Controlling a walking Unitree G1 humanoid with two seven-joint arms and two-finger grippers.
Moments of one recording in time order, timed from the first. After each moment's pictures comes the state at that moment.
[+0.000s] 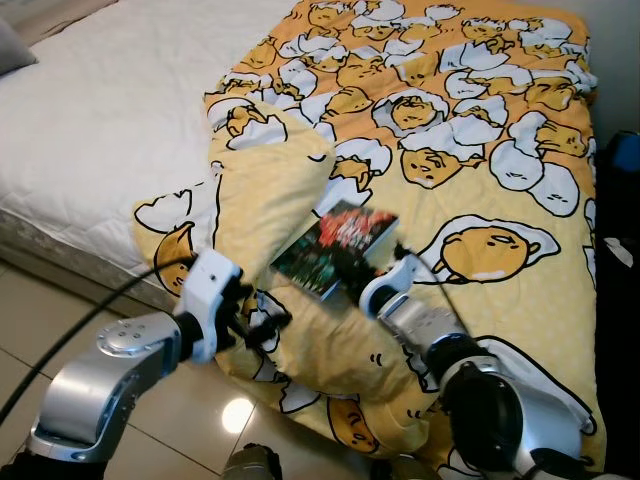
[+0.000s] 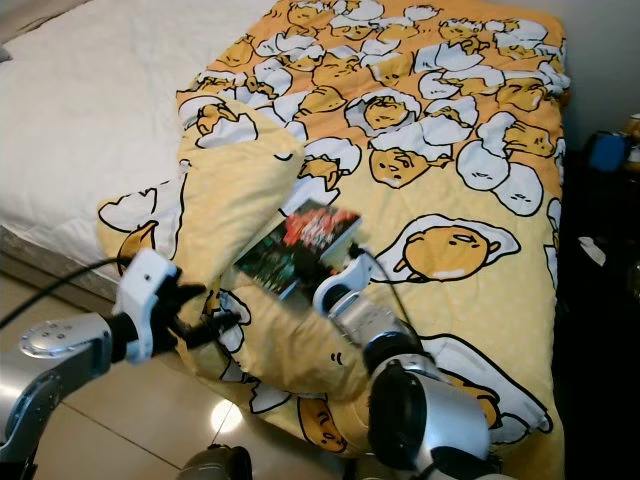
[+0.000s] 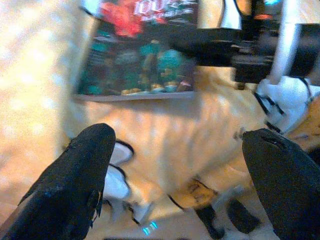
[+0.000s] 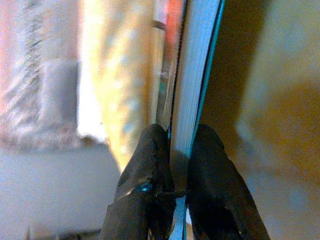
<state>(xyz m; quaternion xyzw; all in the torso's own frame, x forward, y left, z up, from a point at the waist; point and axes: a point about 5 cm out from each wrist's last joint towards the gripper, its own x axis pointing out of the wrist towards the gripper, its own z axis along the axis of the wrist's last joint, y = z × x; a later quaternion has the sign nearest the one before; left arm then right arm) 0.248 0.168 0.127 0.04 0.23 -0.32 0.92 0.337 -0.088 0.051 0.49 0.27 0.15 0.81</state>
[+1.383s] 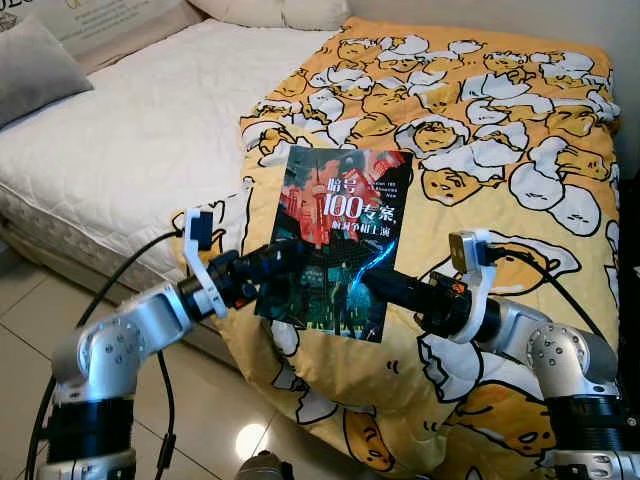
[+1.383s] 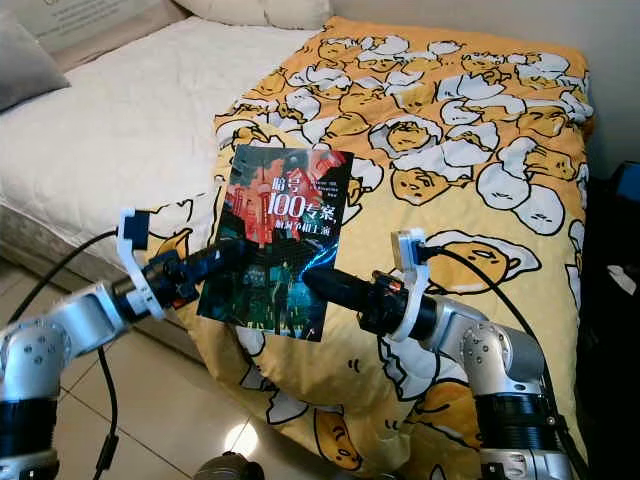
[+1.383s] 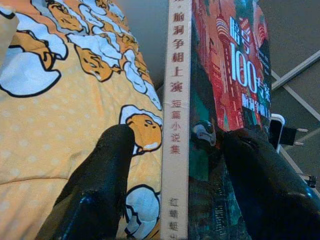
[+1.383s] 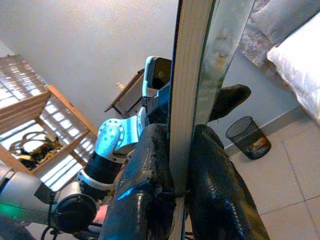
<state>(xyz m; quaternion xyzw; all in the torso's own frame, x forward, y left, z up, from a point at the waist) 0.275 0.159 0.149 -0.34 0.15 -0.43 0.83 0.265 -0.144 0.133 0.36 0.15 0.60 0.70</state>
